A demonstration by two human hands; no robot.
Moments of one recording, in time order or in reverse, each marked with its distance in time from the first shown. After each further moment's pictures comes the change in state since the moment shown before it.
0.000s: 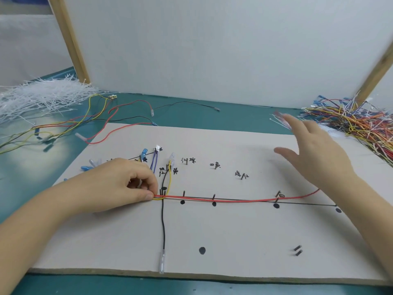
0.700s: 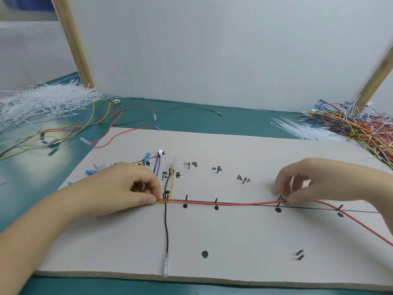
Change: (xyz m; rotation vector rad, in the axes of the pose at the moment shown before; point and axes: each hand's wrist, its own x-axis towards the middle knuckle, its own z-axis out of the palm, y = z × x) left_hand -0.001 0.002 -0.001 -0.008 -0.001 -0.017; right_hand -0.009 0.007 -0.032 0.326 -0.776 -0.295
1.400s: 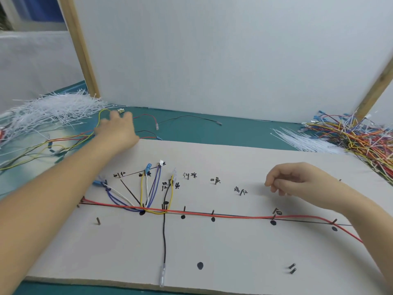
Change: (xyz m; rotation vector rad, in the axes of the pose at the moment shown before) left_hand 0.103 -0.048 -0.061 0.432 0.378 -0.711; right_hand 0.012 -0.001 0.010 0.383 0.294 -0.039
